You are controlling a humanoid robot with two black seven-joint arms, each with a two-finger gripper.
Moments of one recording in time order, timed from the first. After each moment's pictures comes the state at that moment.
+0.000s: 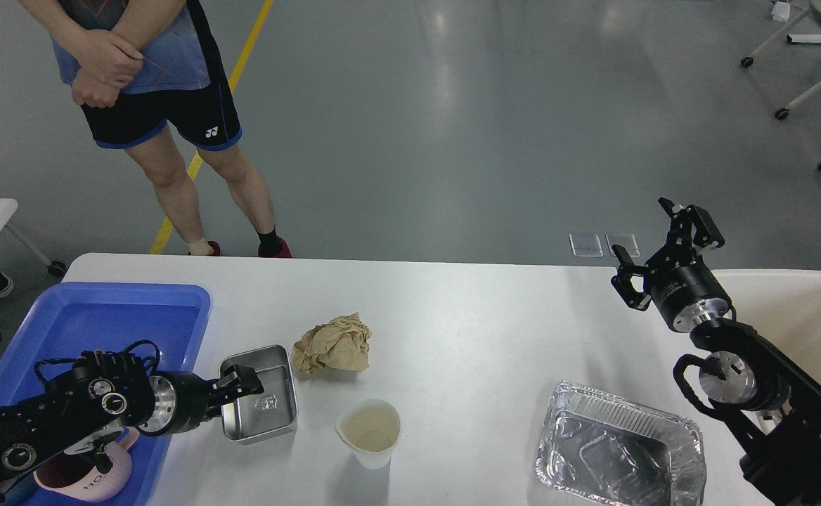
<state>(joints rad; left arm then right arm) -0.52 0.53 -0.44 -1.16 0.97 -0.33 0.34 0.36 -0.34 1.11 1.08 -0.27 0.08 0.23</state>
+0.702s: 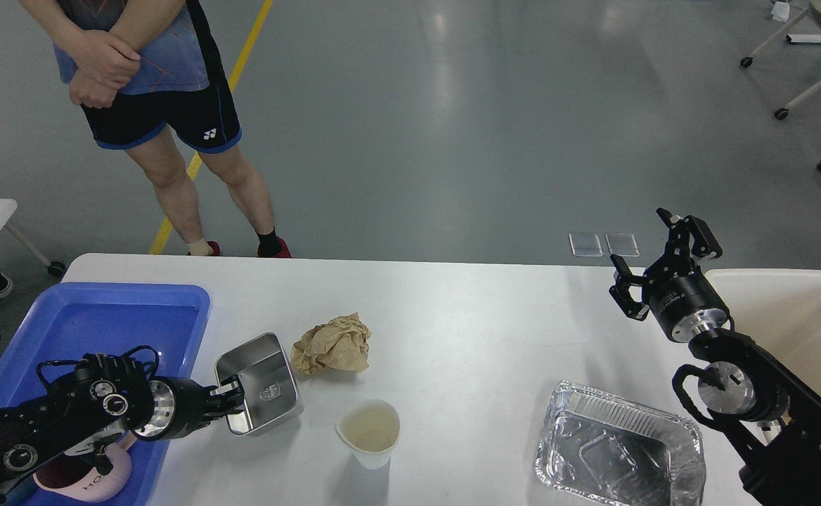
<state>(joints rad) -0.52 0.55 -0.44 -1.16 0.97 -0.36 0.38 0.33 -0.34 1.11 1.09 -0.27 0.08 0.23</state>
